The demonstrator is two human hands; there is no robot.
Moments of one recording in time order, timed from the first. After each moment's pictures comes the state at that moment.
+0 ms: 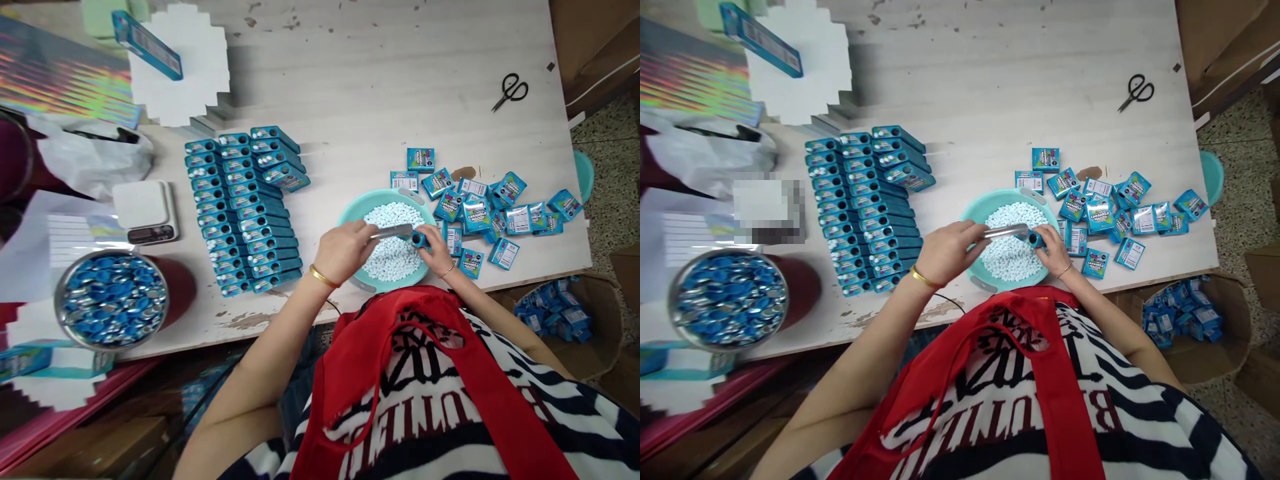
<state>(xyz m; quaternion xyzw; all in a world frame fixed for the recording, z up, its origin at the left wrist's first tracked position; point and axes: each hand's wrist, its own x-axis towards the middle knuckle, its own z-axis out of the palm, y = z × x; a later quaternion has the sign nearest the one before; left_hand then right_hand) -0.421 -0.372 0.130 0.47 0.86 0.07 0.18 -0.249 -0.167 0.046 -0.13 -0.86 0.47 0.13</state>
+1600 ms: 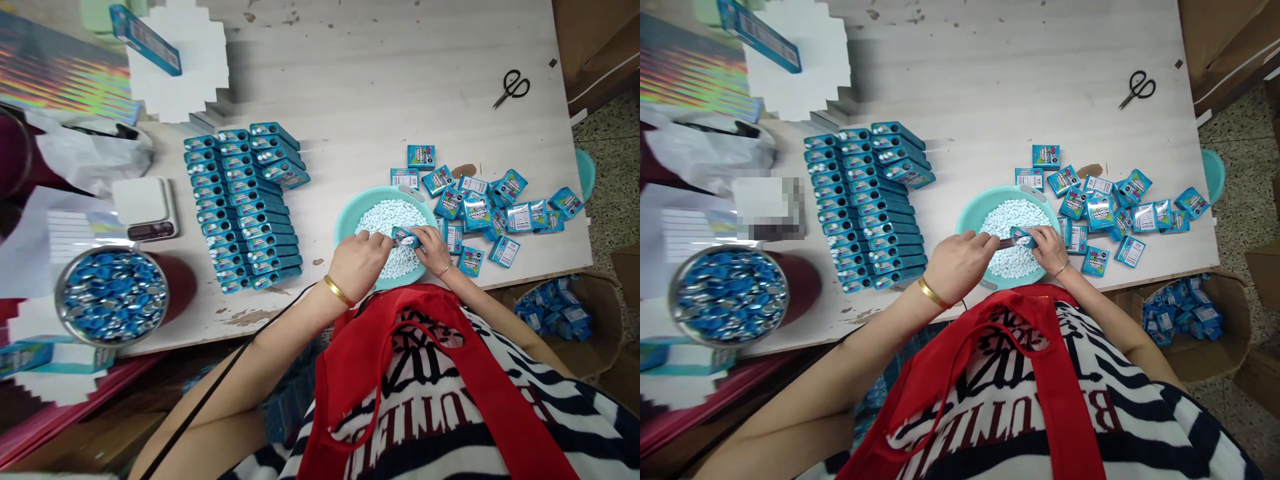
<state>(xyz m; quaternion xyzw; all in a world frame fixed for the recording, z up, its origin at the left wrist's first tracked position) -0.381 -0.335 0.222 0.53 0.82 -0.09 0.20 -0.251 -0.173 0.047 -0.07 -0.93 0.33 0.11</state>
